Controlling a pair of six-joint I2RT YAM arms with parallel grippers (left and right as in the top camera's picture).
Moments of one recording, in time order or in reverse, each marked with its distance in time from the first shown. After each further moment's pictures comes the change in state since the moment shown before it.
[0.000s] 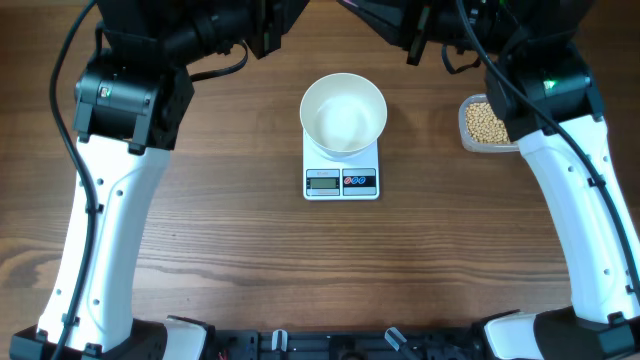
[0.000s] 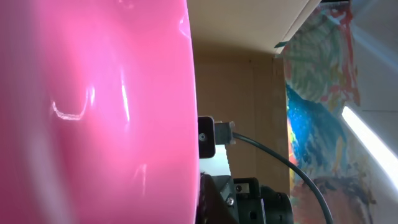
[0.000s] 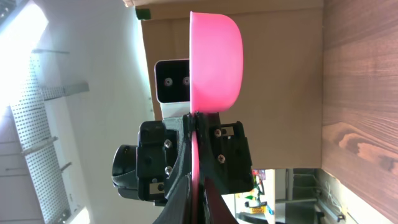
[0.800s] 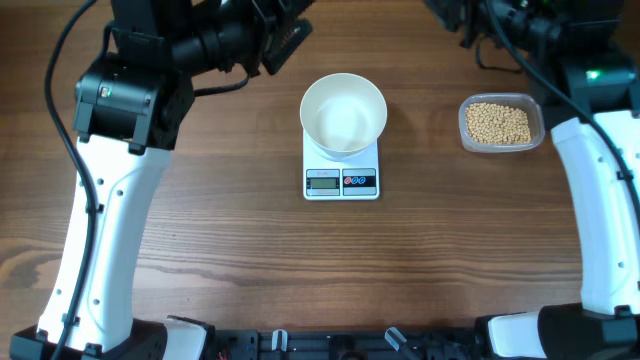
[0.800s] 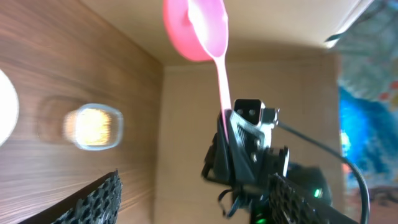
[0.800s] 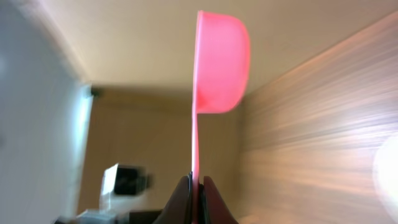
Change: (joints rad) left arm 0.000 0.000 0.000 -0.222 -0.052 0.248; right arm -0.185 0.001 0.000 -0.307 0.244 -0.535
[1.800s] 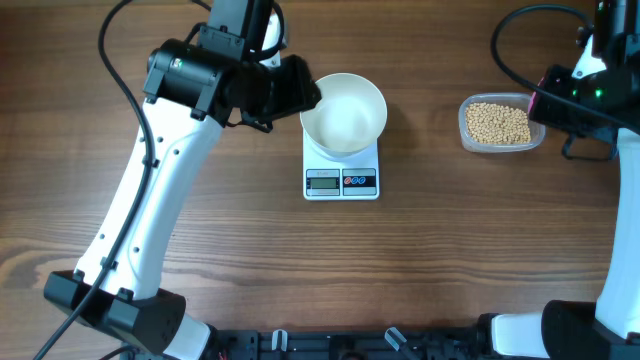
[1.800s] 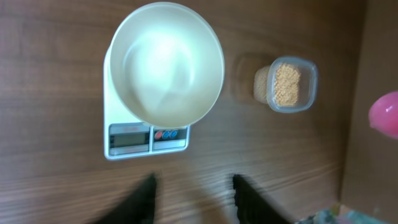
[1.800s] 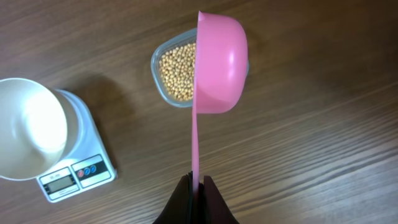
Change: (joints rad) left arm -0.113 0.142 0.001 -0.544 -0.377 0.603; right arm -0.146 -0.001 0.259 -1.155 0.898 -0.855
